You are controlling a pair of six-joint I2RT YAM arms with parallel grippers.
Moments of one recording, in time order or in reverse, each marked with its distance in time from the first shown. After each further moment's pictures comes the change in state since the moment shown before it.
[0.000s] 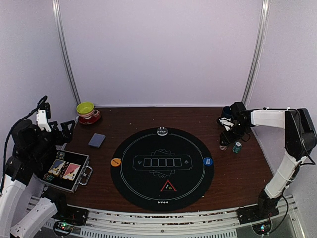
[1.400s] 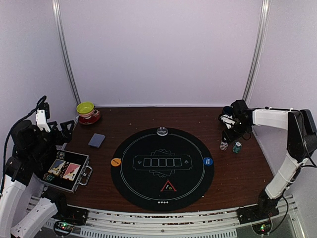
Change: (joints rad) left arm 0.010 -0.005 0.000 0.000 0.000 0.000; right arm -0.001 -0.033 0.000 0.014 0.029 0.000
